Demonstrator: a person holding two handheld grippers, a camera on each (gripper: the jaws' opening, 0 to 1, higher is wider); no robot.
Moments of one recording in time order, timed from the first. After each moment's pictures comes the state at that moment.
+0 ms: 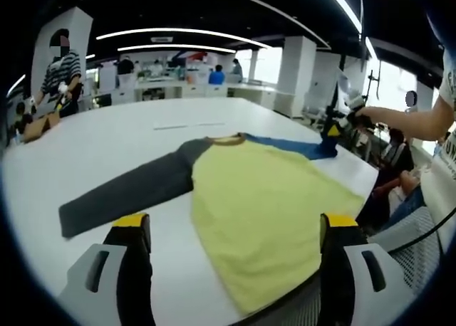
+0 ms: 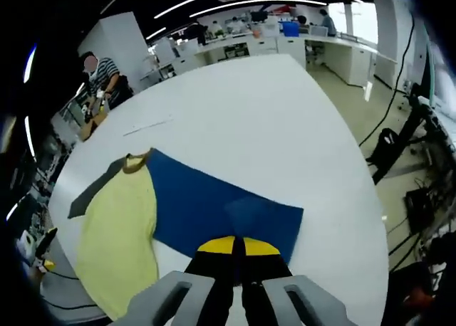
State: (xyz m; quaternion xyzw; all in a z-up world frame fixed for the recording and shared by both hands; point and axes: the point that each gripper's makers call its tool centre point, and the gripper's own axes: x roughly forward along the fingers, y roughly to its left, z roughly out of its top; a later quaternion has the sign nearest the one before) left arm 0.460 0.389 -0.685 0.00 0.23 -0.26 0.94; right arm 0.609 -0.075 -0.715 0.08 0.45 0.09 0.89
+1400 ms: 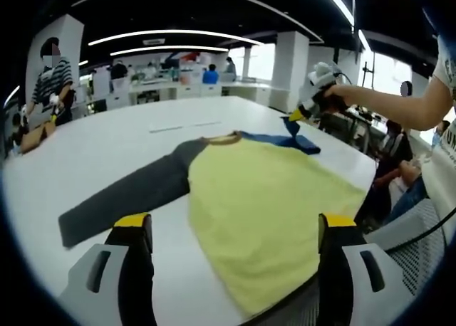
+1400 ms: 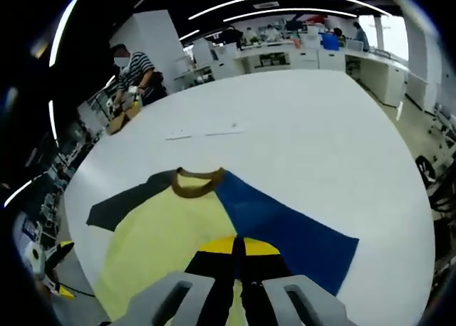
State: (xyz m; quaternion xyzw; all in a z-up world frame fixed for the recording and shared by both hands) left arm 0.461 0.382 -0.685 0.02 0.24 -0.27 0.93; right arm 0.667 0.079 -0.699 0.07 0.42 0.18 0.89
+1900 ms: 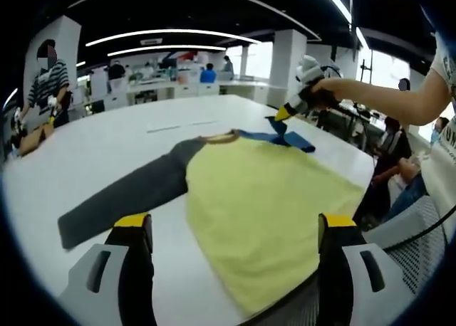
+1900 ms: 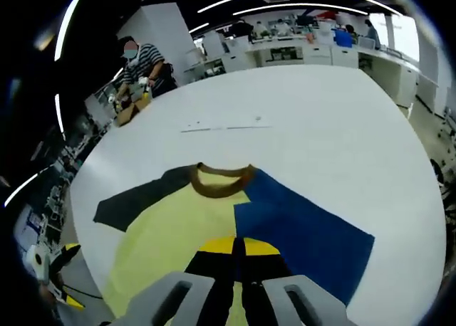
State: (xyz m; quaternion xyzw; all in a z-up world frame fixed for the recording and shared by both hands) left arm 0.460 0.379 -0.685 0.03 0.24 -0.28 0.93; right arm 0.667 0.130 -0.704 0.07 0.43 0.21 0.87
